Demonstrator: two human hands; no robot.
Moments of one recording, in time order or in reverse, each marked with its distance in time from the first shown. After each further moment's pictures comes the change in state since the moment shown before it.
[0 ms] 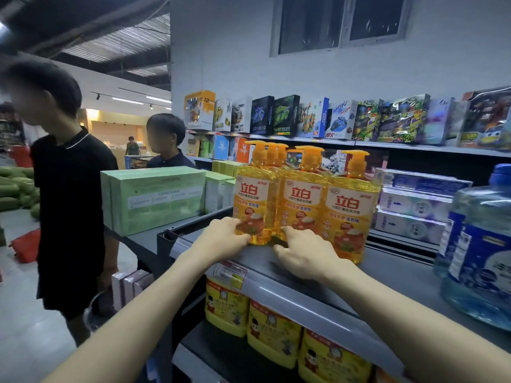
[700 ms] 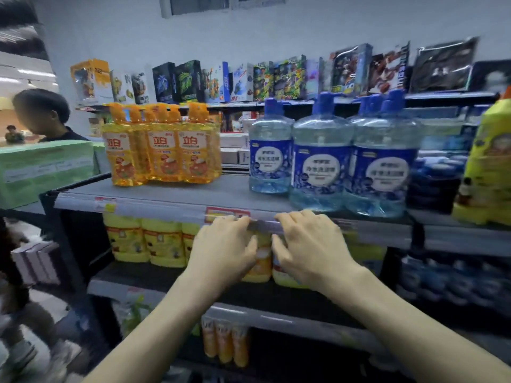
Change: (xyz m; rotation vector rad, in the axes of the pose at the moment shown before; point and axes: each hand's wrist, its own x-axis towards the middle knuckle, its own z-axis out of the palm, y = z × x) left_hand -0.292 0.246 0.151 0.260 0.078 0.428; right_hand -0.386 0.164 -0.063 -0.293 0.273 0.123
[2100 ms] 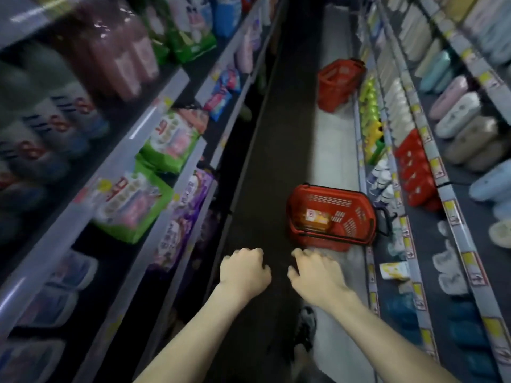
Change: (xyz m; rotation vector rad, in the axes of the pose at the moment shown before) left_hand -0.292 0.598 0.331 -0.065 -1.039 1.400; right_hand -0.628 0.273 0.062 -0.008 -0.538 1.830
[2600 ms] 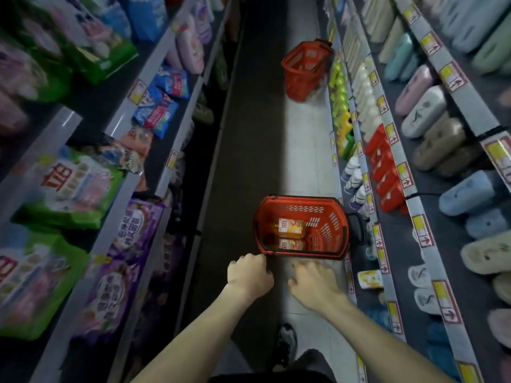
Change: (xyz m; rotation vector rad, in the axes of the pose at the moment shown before) left_hand 0.199 0.164 0.001 0.064 -0.245 0.030; right_hand 0.139 0.188 -0.011 0.054 -0.187 0.127
